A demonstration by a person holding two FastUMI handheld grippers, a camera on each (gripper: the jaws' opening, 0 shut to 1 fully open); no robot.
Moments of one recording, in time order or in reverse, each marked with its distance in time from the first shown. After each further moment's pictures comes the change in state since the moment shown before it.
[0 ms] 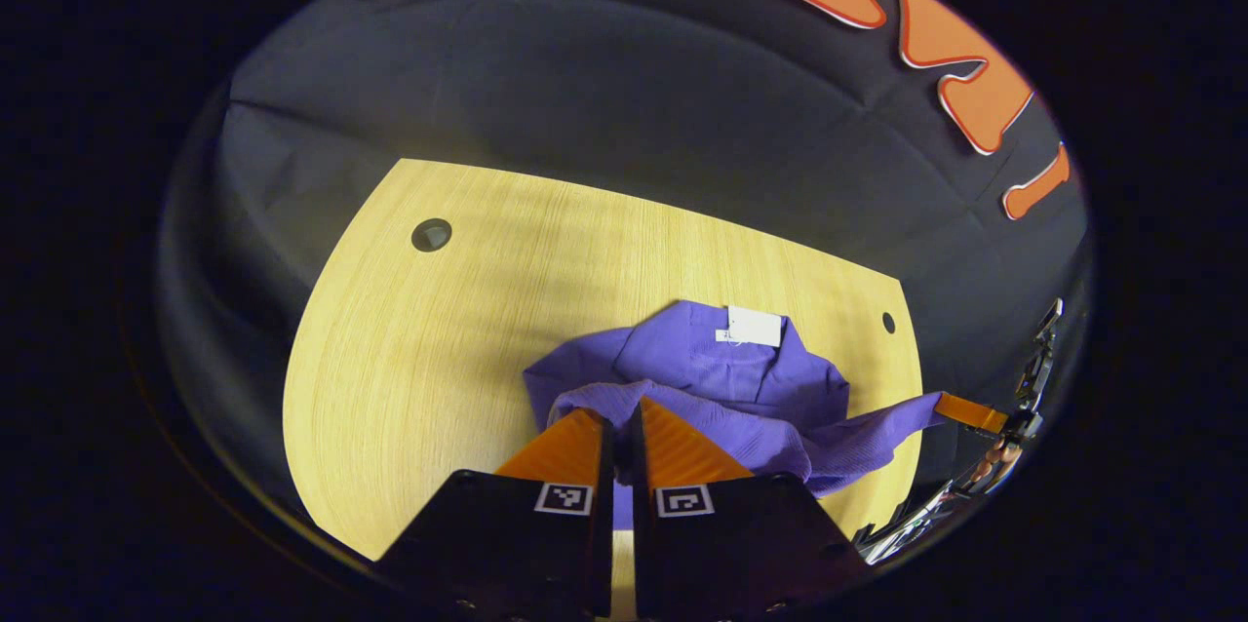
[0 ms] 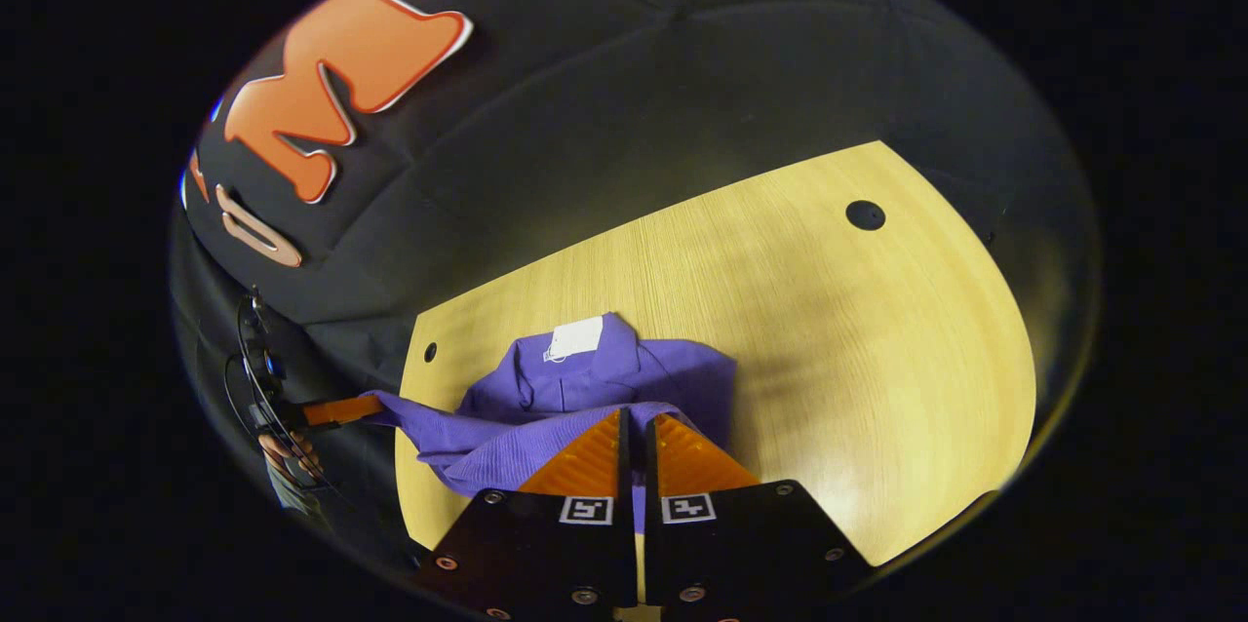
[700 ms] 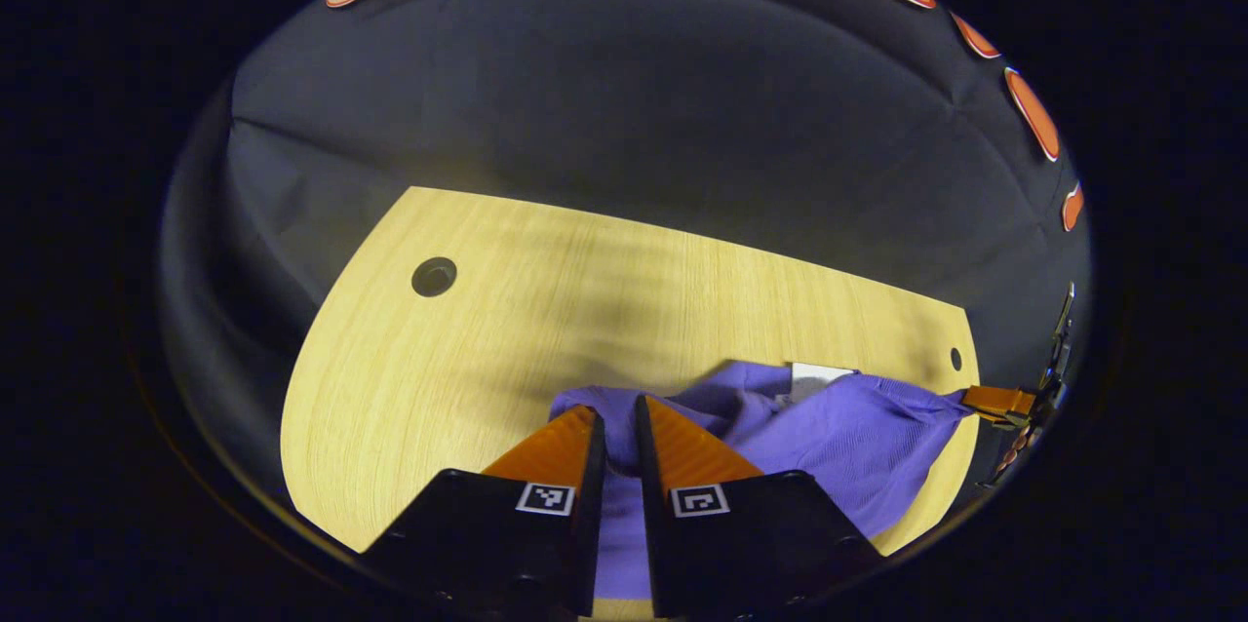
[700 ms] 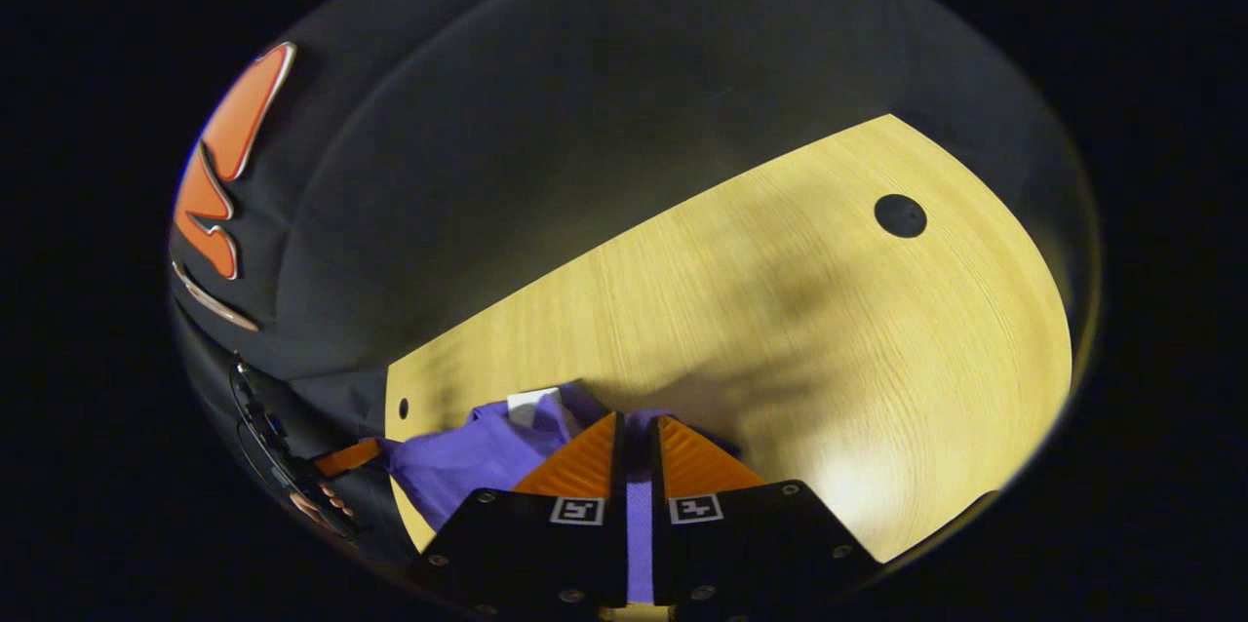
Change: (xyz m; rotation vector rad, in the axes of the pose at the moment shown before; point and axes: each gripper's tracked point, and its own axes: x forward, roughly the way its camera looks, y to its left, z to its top) left arm 0.073 0.015 0.047 0.019 -0.104 0.155; right arm 0.100 -0.040 0.050 0.114 -0.018 -0.056
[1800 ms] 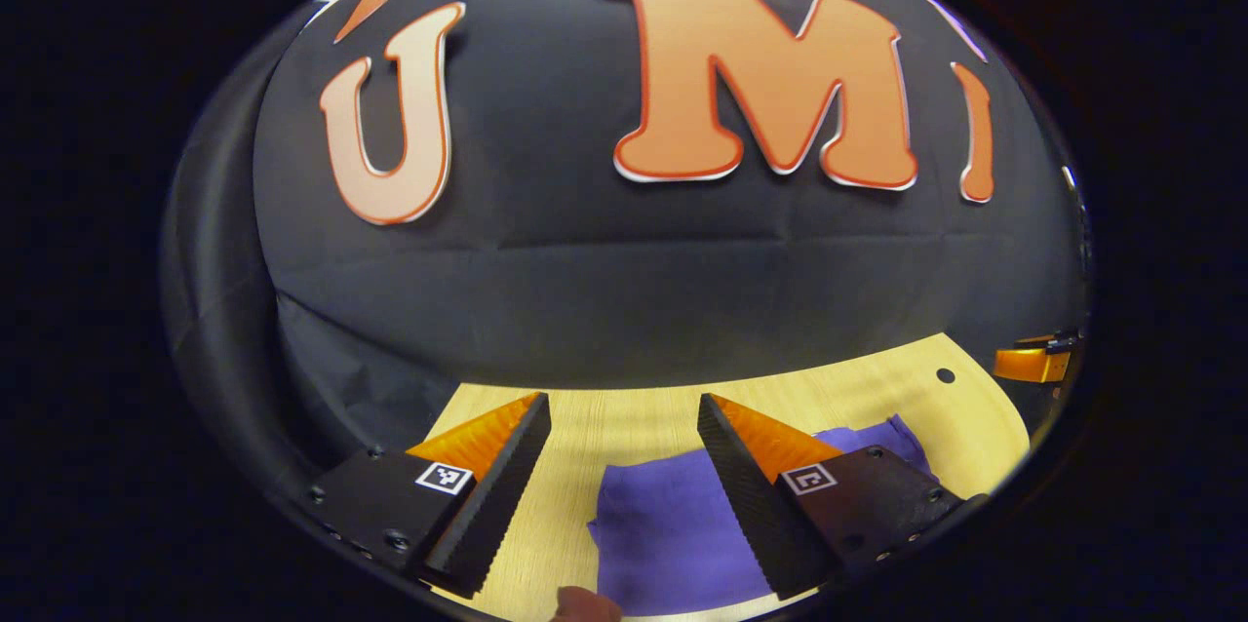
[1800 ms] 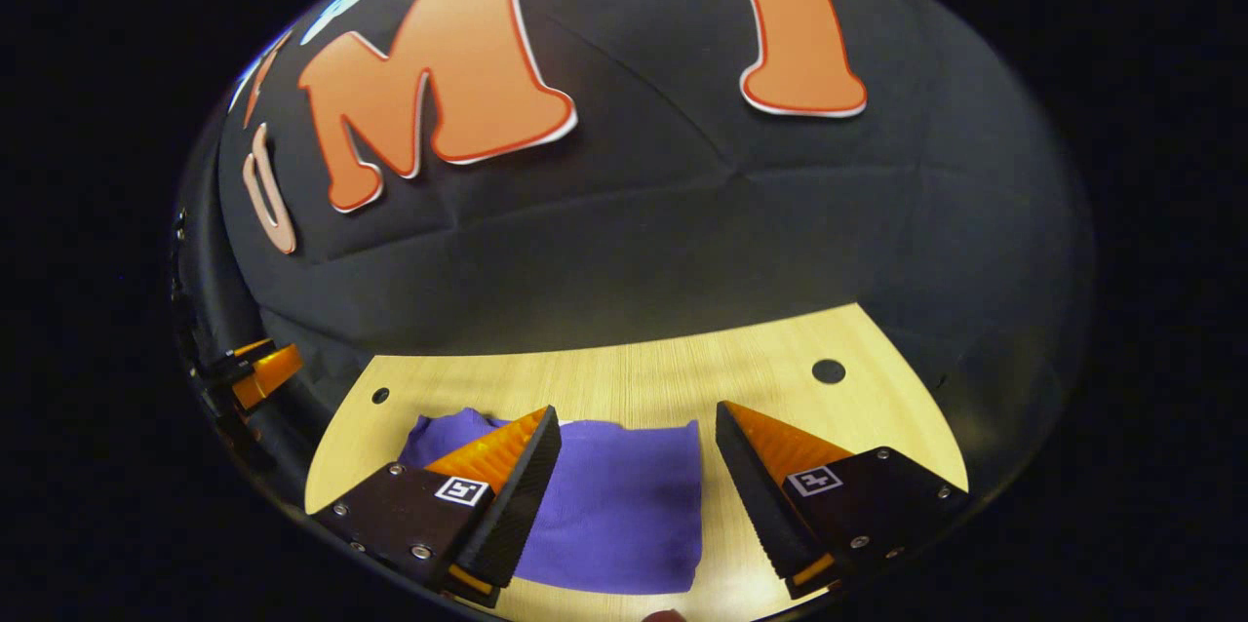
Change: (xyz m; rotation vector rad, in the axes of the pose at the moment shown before) left arm -0.188 -0.039 0.057 0.273 -0.607 0.041; right arm -0.155 0.070 0.010 -0.415 -0.465 -0.092
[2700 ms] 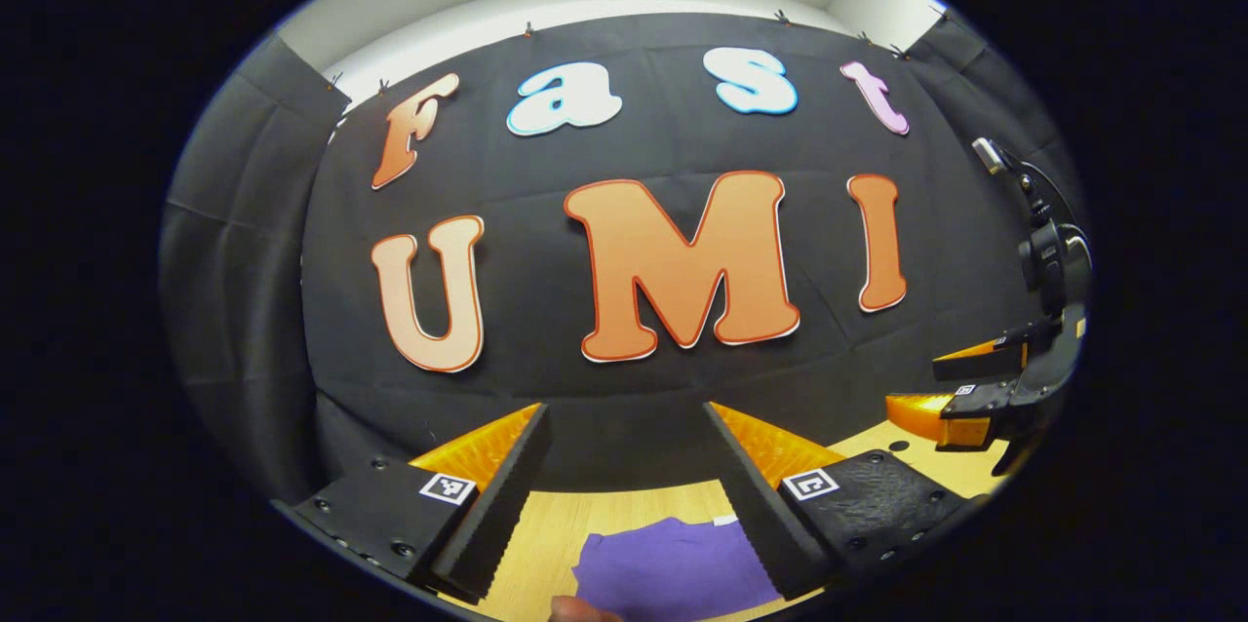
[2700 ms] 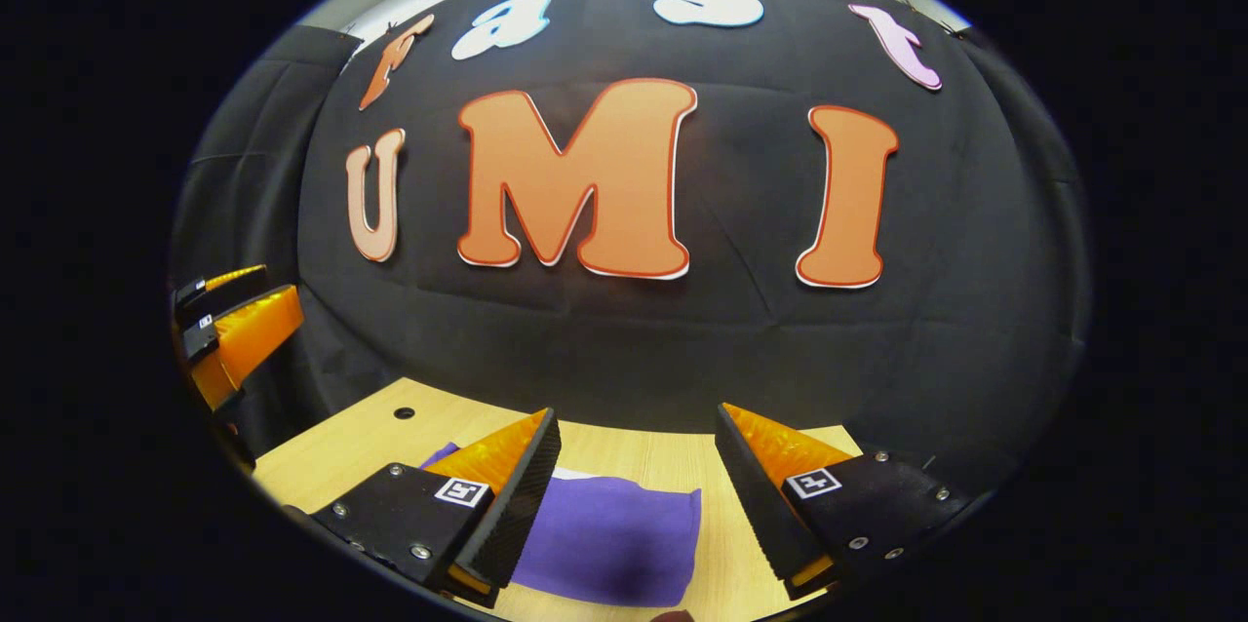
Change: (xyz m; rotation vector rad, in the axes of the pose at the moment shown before) left arm -0.184 -0.048 0.073 0.000 -0.456 -0.008; right arm -0.128 0.074 0.044 -0.169 -0.368 0.061
